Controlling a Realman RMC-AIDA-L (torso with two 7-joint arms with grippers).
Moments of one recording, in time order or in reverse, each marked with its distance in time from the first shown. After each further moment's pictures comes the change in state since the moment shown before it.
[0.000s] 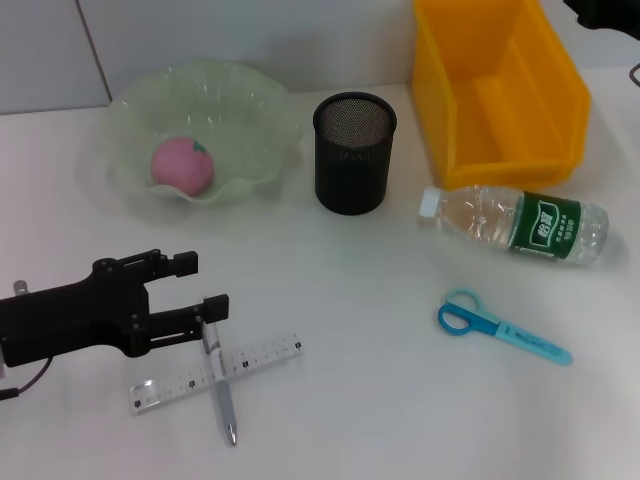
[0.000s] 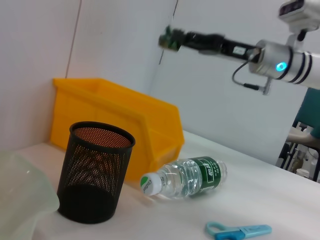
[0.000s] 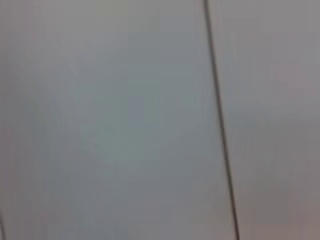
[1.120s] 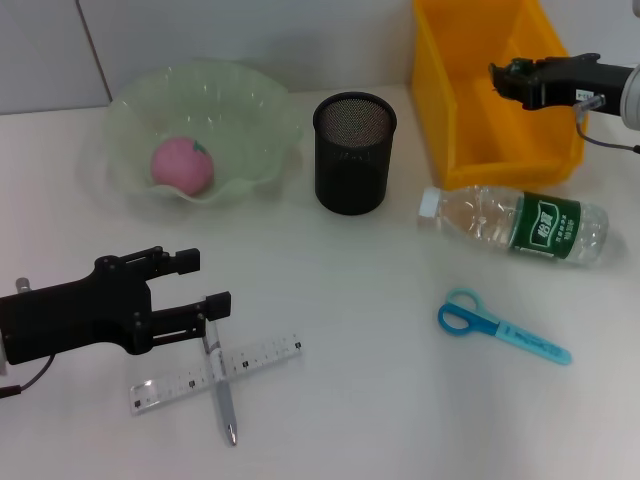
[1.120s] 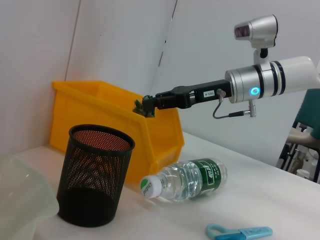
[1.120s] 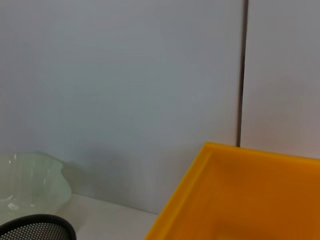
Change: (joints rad) left arm -0.005 -0.004 -0.003 0.000 0.001 -0.001 0.004; right arm 0.106 -0.009 -0.093 0.034 -0.502 0.195 0.303
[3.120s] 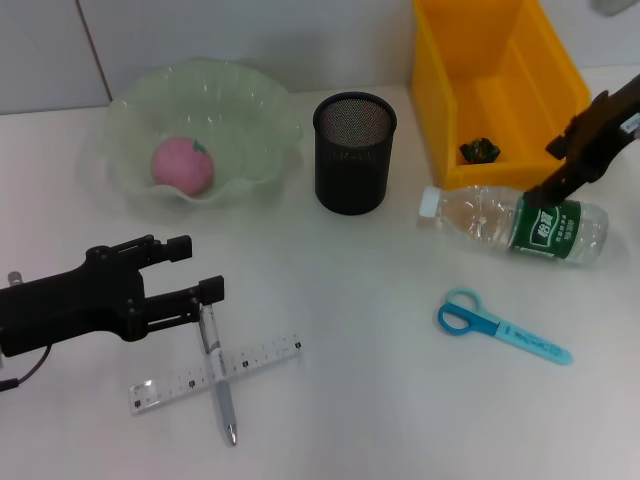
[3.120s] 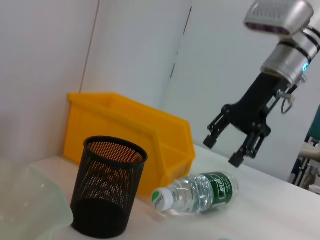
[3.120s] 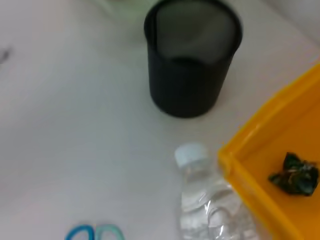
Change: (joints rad) left arm 0.006 -0.015 -0.047 0.000 0.000 0.000 -0.002; right arm 0.275 -0.134 -0.069 -0.184 -0.747 -0.784 0.279
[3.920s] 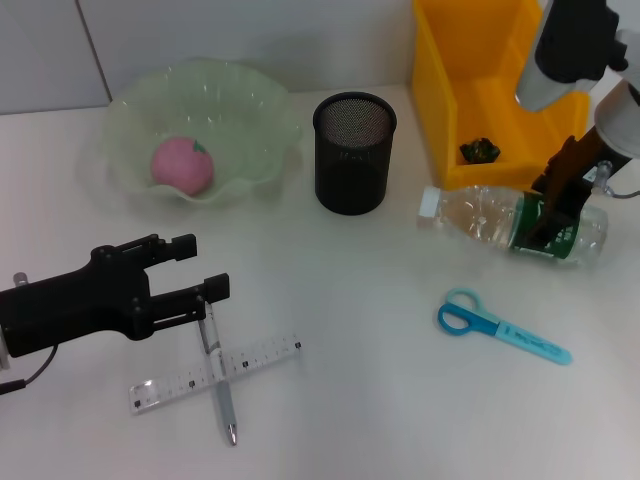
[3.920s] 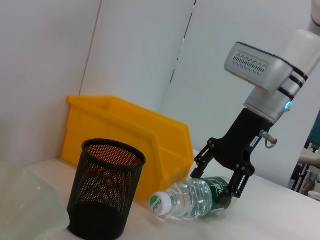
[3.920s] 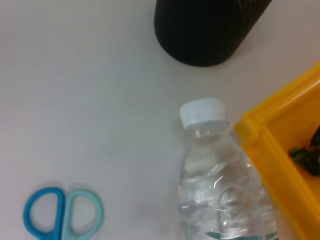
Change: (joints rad) left arm 0.002 -0.014 -0.008 0.000 0.000 0.000 -0.003; right arm 0.002 0.052 -0.173 0.148 -0.088 0.222 -0.010
